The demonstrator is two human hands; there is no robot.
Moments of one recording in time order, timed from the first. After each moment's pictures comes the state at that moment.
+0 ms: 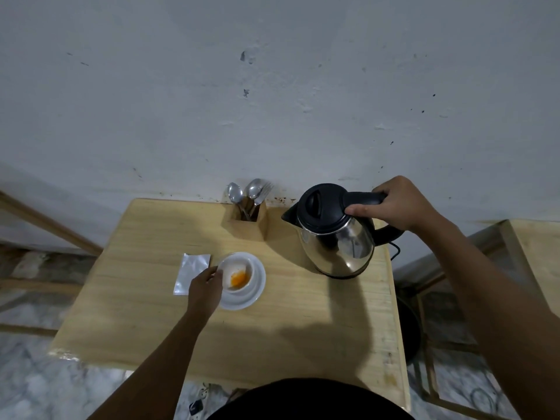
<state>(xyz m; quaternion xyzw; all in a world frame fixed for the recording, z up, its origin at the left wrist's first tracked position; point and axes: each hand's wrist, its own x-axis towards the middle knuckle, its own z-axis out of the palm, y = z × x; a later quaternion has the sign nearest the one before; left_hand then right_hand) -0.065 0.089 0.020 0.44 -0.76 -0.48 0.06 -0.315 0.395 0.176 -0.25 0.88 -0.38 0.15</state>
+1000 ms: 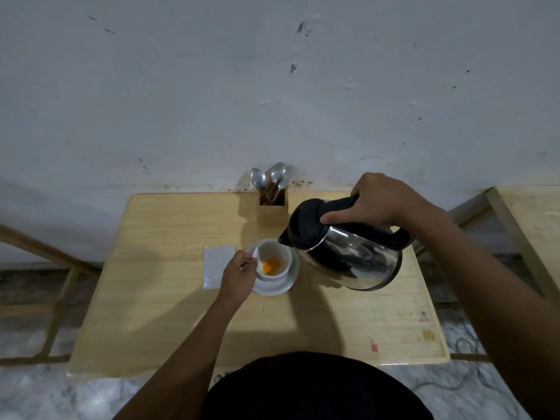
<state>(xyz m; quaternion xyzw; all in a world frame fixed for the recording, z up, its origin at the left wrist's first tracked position) -0.057 0.044 0.017 0.30 -0.79 -0.54 -0.02 -0.200 0.265 0.224 -0.21 0.95 -0.11 0.18</state>
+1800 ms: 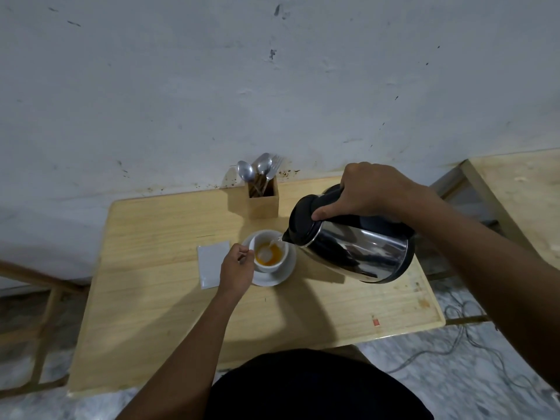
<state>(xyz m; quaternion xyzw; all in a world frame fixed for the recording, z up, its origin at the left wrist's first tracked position) -0.057 0.040 0.018 0.28 -0.79 -0.54 -0.03 -0.171 0.251 0.236 -0.19 0.97 -0.01 0.17</state>
